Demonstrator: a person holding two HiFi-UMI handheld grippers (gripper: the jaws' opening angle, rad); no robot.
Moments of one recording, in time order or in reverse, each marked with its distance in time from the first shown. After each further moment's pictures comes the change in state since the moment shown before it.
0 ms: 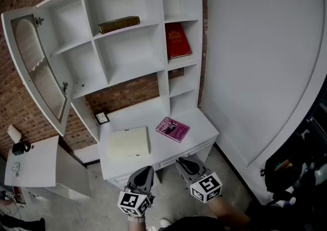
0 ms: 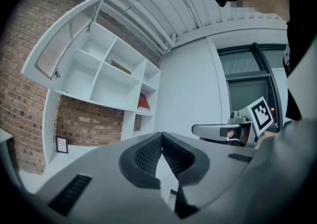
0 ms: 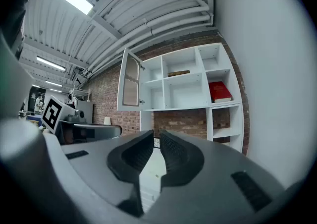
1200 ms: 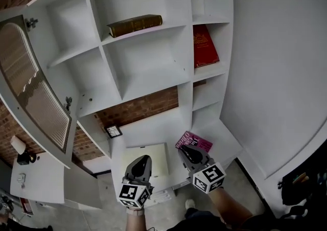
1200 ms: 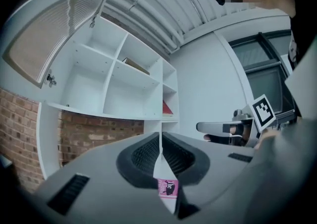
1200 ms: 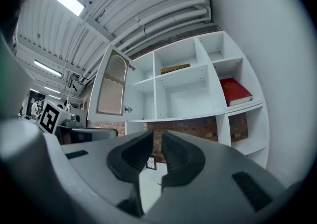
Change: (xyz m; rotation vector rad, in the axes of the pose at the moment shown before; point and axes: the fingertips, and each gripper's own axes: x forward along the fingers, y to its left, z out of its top) left arm 0.115 0.212 0.044 0.108 -0.035 0.082; right arm 0.230 -0.073 0.035 0.041 -0.117 0.020
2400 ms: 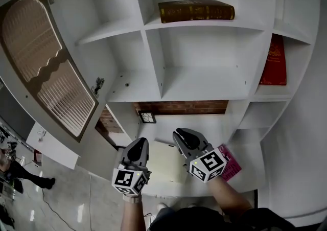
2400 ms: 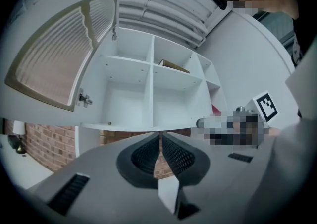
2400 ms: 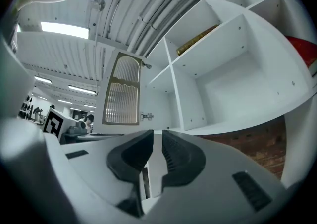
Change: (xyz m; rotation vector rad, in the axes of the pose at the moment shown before) left arm 0.039 0.155 0.035 0.096 -0.033 0.453; right arm 0.205 0.012 0.025 0.063 -0.043 0.483
